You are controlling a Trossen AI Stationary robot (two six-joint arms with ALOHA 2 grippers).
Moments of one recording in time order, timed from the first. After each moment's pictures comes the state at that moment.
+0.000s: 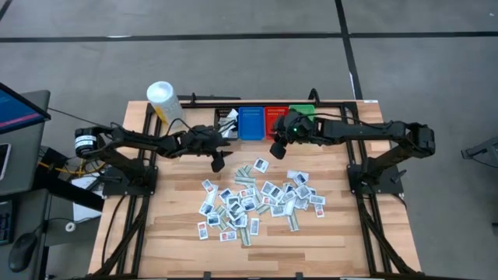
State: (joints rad) left arm 0.28 1.43 0.53 0.35 0.02 0.03; right arm -0.23 1.41 0.95 -0.21 0.21 0.07
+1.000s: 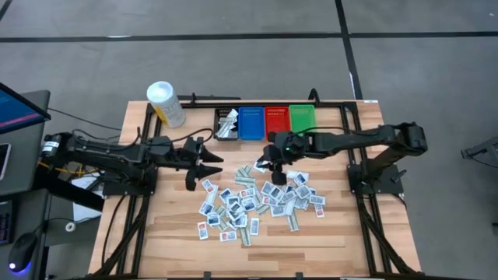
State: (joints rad) left arm -0.08 0.92 0.53 0.33 0.02 -0.30; right arm -0.06 1.52 0.98 -0.14 -0.10 -0.13
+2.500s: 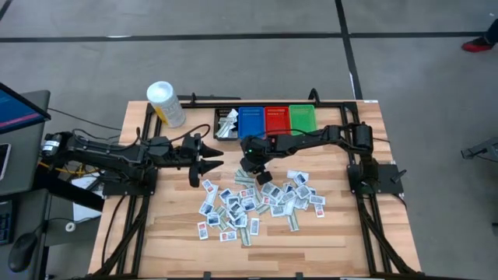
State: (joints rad) left arm -0.09 0.92 0.53 0.36 -0.12 -0.29; right arm -0.12 2.02 1.30 -0.28 -0.13 -0.61
